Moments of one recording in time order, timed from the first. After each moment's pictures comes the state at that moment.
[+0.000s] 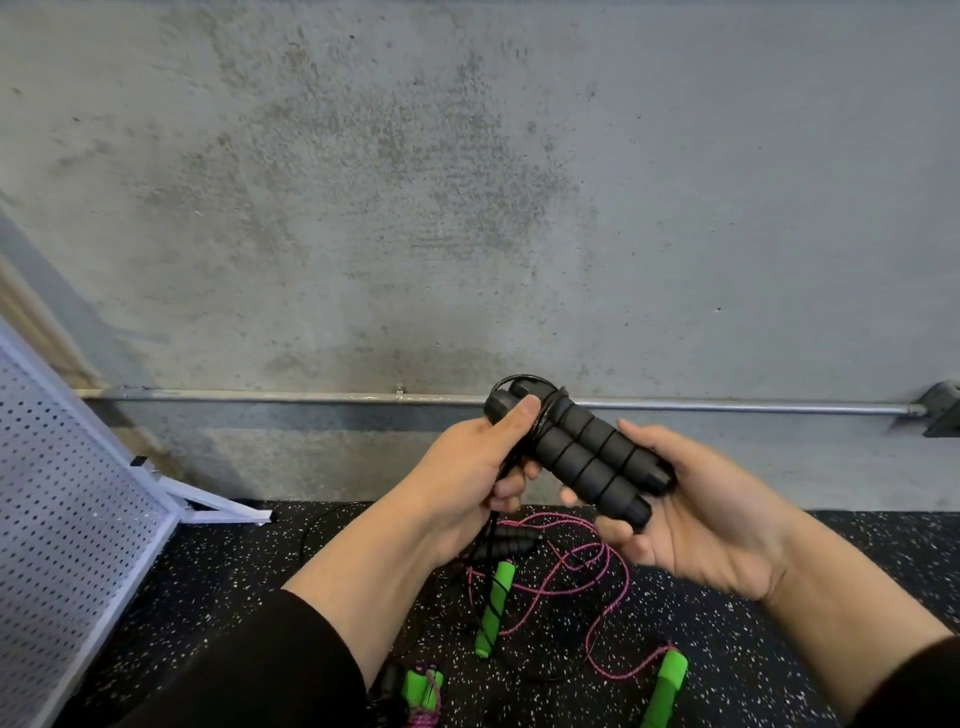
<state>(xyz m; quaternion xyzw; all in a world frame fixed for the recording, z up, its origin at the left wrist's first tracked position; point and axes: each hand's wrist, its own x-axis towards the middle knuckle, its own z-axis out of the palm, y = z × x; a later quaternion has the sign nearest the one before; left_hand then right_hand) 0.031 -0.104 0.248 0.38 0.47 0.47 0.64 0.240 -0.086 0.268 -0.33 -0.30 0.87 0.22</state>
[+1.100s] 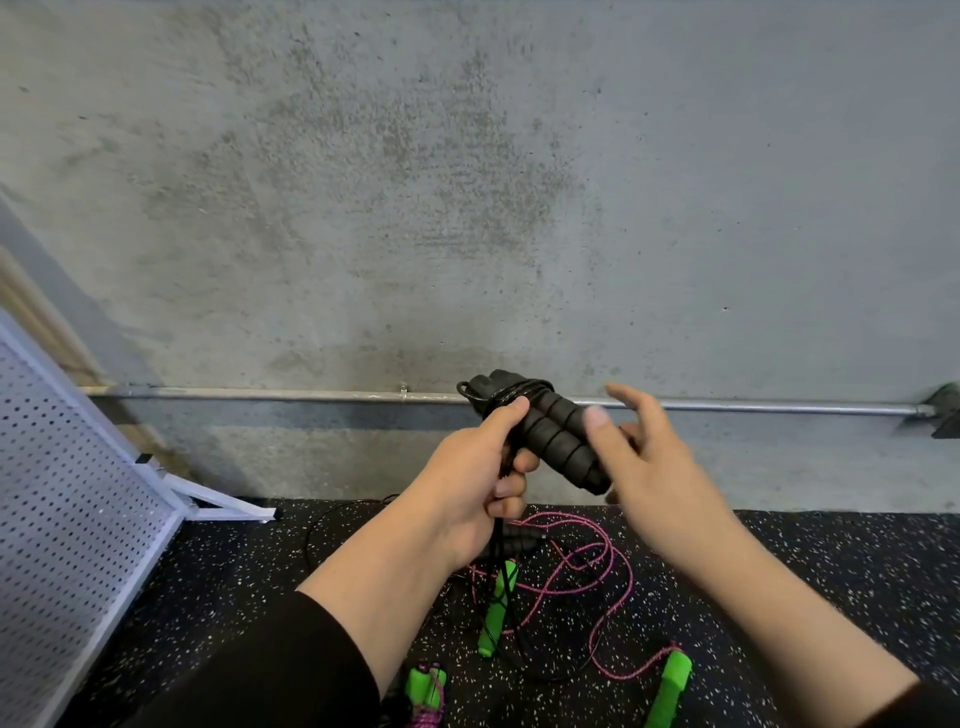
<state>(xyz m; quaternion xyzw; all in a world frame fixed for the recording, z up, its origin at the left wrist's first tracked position) 0.038 -0.100 0.249 0.27 0.51 0.47 0.67 0.206 -0.091 0.251 -0.56 -0.63 0.40 0.36</state>
